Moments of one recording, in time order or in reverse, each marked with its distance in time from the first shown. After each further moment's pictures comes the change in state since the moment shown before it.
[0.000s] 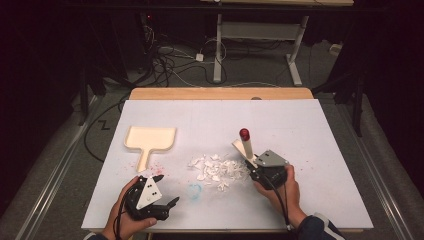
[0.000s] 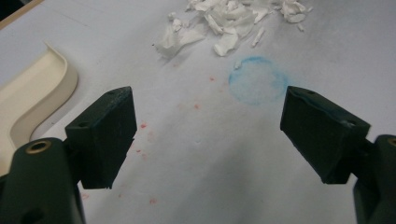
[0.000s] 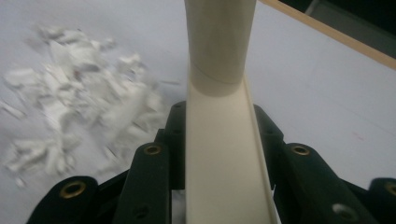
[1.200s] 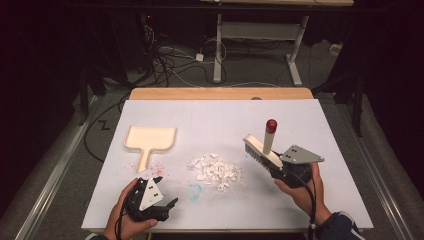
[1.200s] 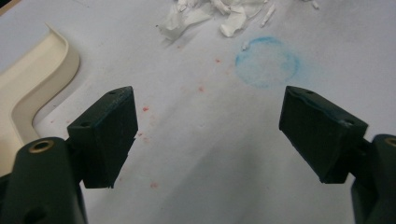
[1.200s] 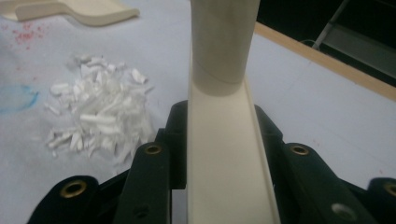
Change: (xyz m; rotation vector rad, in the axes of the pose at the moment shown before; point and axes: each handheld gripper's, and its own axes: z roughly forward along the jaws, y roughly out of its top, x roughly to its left) left arm -0.003 -0.004 0.004 0.050 0.037 -0.001; right arm -0.047 -0.002 -0.051 -0.098 0.102 0.006
